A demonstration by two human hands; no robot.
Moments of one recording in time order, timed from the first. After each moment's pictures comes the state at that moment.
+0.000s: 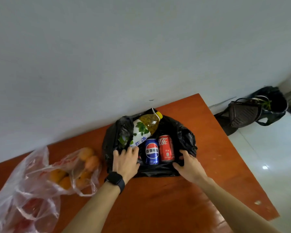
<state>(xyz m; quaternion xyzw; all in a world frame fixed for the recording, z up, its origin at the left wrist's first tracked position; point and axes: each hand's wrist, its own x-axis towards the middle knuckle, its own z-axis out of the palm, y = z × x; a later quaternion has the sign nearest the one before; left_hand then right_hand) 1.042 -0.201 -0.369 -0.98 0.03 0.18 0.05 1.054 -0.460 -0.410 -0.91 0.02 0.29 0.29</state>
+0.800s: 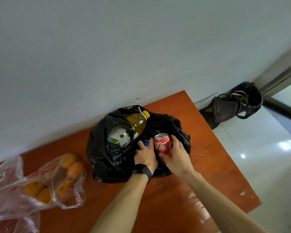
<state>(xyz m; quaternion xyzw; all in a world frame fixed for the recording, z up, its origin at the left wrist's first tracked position) 1.080 -0.305 -0.403 -0.96 -0.07 0.26 -0.09 1.068 -0.439 -0.388 -0.91 0.07 0.17 0.38</state>
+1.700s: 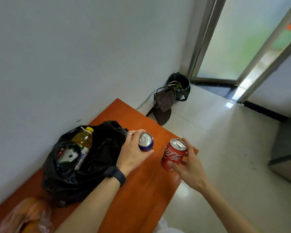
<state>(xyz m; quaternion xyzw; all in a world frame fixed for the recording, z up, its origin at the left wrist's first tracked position) 1.005 -0.416 -0.300 -0.89 0.23 0.14 -0.37 0.859 -0.591 -0.311 -0.77 0.26 -0.02 0.58</state>
